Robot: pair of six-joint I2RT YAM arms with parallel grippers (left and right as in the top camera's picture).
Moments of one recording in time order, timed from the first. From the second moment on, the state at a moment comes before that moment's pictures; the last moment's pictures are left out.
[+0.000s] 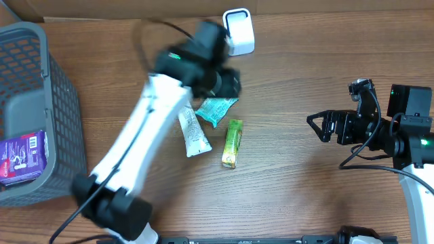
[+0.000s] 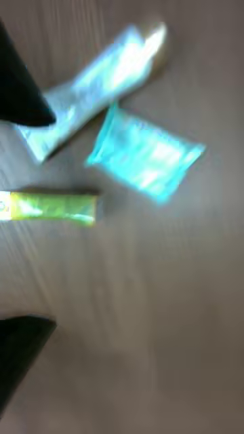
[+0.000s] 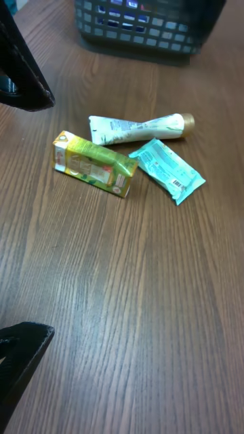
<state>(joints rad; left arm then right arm) -0.41 1.78 1.90 -1.23 0.13 -0.39 -0.12 1.14 1.07 -0.93 -0.62 -0.03</state>
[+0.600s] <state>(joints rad) 0.39 1.50 2.24 -1.64 -0.14 -0.26 -0.12 1.14 1.07 -0.93 -0.62 -0.03</state>
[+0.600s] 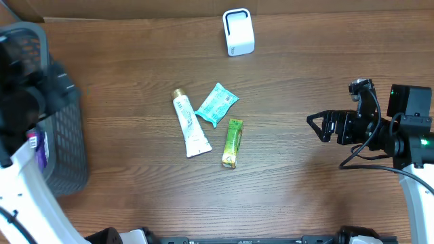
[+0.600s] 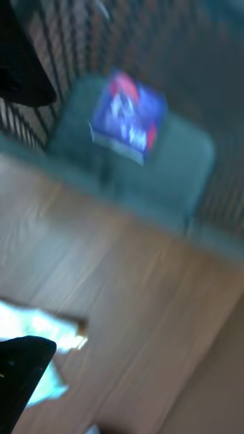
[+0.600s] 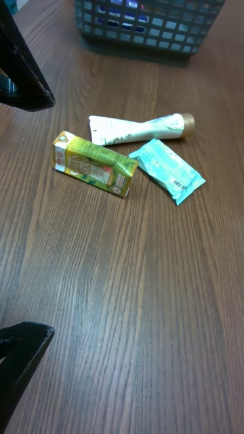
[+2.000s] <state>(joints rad) 0.72 1.60 1.22 -0.70 -0.27 -0.05 -0.12 1.14 1.07 -0.93 -0.64 -0.03</state>
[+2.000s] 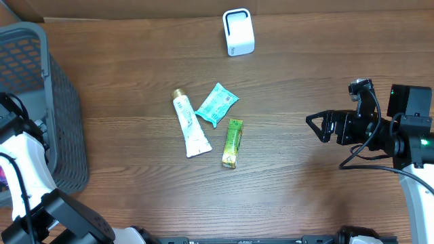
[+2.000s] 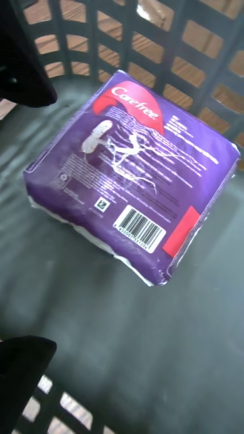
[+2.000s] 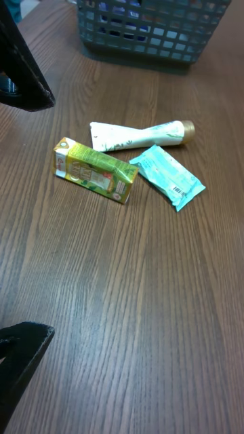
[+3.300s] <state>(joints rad) 0.81 1.81 1.17 -0.48 -0.31 0.15 -0.12 1.21 1.07 -0.94 -0.63 -0.03</state>
